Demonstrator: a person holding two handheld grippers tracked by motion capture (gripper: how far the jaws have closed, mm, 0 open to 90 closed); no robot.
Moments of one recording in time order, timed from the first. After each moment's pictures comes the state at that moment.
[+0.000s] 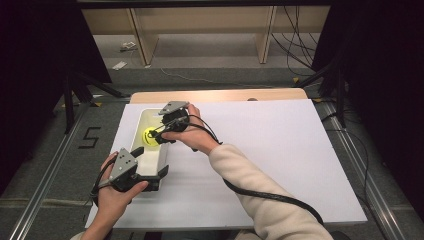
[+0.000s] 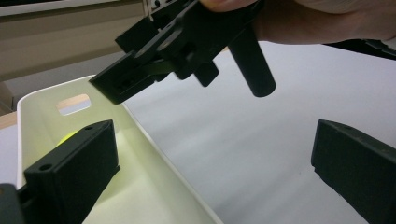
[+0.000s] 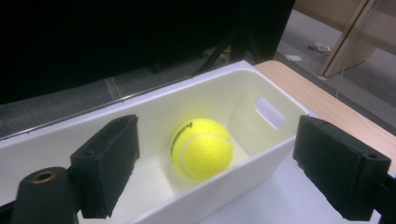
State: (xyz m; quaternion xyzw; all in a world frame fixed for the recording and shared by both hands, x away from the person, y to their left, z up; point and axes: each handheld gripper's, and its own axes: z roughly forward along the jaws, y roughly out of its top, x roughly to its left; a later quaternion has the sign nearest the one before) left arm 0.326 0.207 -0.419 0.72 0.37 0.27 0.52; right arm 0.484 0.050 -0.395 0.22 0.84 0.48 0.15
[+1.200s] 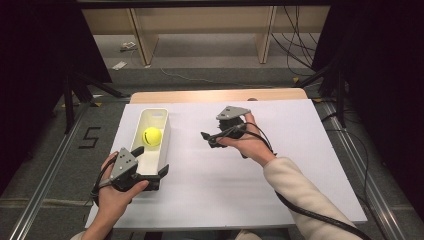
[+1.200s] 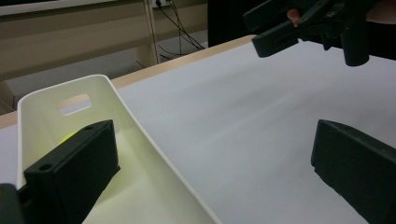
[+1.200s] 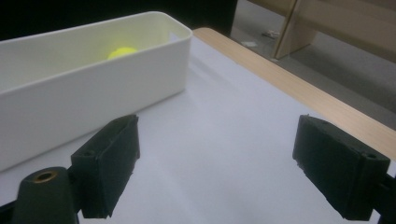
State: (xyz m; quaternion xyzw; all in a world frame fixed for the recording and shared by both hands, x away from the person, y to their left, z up) left arm 0.327 0.207 -0.419 0.72 0.37 0.27 0.52; right arm 0.463 -0.101 -0.400 0.28 0.82 0.46 0.20
